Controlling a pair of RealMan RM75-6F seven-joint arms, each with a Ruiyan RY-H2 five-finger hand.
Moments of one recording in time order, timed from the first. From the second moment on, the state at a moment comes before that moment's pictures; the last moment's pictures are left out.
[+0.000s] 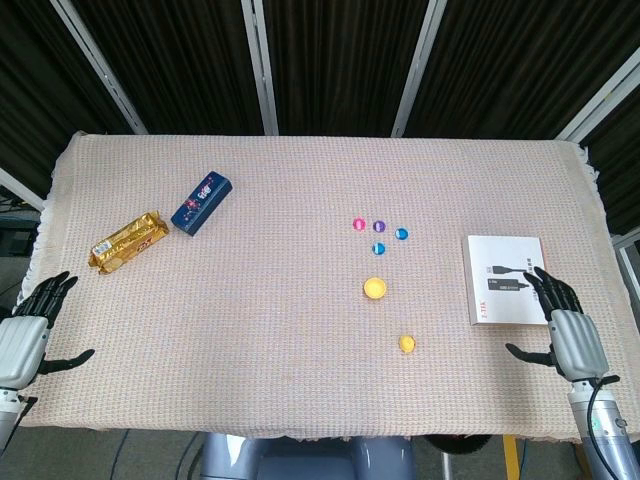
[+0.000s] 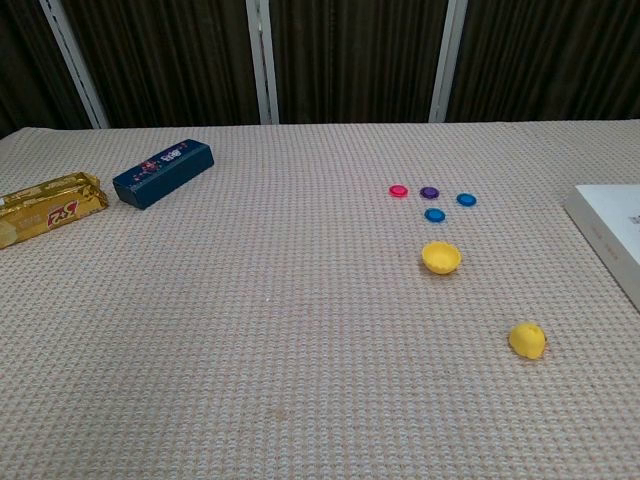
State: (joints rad) left arm -0.14 -1.09 -0.01 -1.65 1.49 1.39 -0.08; right arm 0.17 -1.12 0.10 -1.68 -1.40 1.33 0.16
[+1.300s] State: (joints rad) left arm -0.14 -1.09 -0.01 -1.66 1.49 1.39 -0.08; right arm 0.17 -1.14 0.11 -1.69 -1.38 1.34 0.10
